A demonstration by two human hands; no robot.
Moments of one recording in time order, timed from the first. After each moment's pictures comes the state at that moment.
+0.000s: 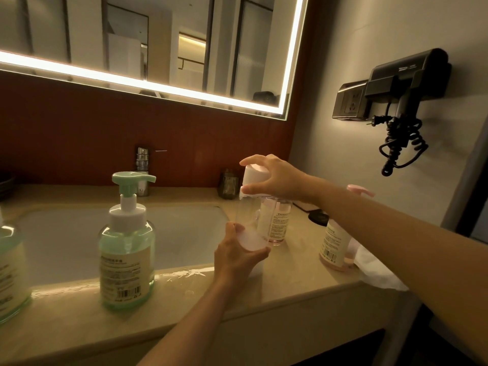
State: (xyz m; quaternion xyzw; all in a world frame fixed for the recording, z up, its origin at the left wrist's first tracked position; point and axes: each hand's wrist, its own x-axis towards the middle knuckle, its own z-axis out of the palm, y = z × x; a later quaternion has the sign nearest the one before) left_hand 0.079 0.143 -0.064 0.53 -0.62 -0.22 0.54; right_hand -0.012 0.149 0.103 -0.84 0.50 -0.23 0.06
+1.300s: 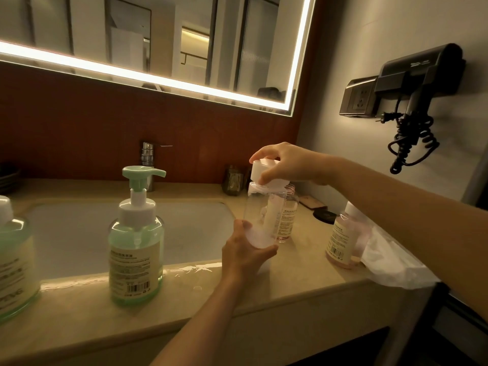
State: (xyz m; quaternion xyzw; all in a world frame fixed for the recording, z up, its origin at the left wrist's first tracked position) left_hand 0.079 0.150 -0.060 0.54 -0.63 -0.21 0.52; right_hand -0.006 0.151 0.128 -0.83 0.52 -0.17 0.12
